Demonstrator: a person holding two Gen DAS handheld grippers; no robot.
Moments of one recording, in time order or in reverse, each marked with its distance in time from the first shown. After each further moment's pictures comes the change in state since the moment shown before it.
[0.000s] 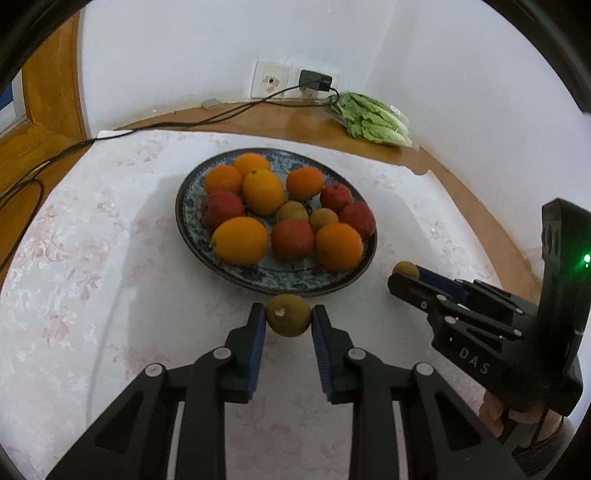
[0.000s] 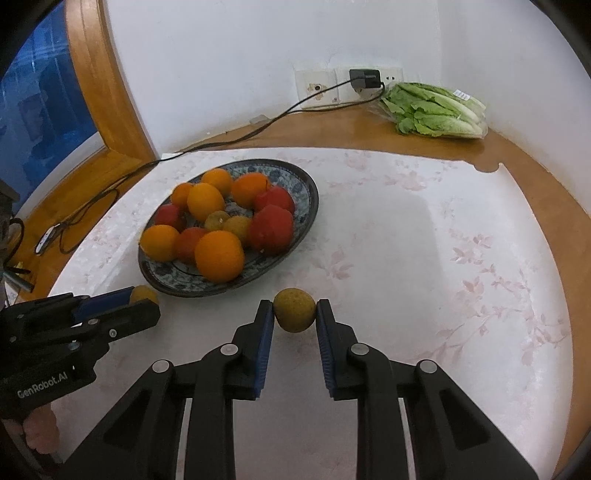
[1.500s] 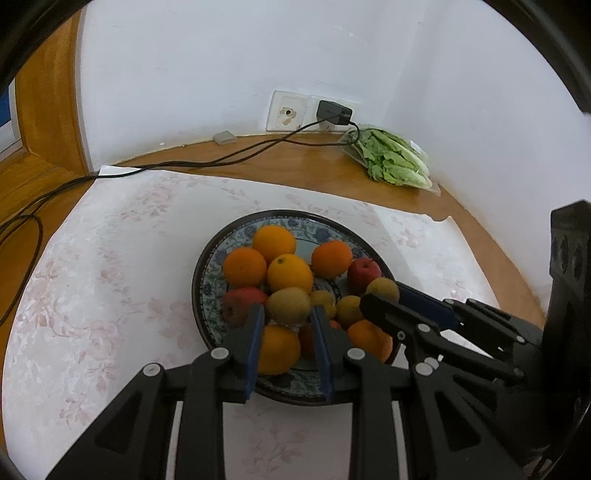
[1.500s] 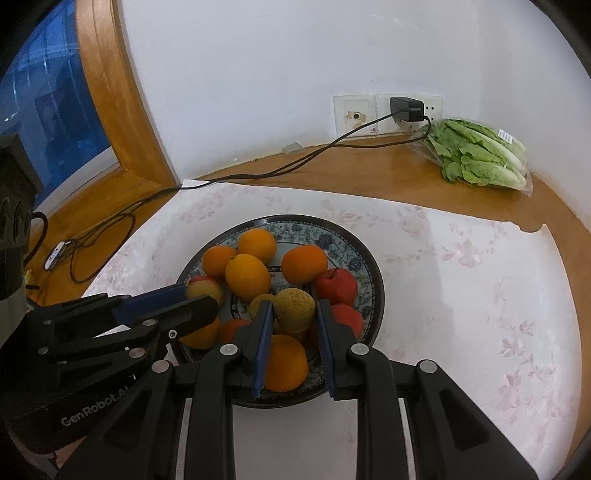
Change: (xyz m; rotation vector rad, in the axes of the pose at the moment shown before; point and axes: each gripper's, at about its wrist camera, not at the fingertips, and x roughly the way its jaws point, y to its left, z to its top) left arm 0.016 0.021 0.056 -0.026 -0.076 0.020; right arm 0.025 0.039 0.057 -0.040 -0.047 0.056
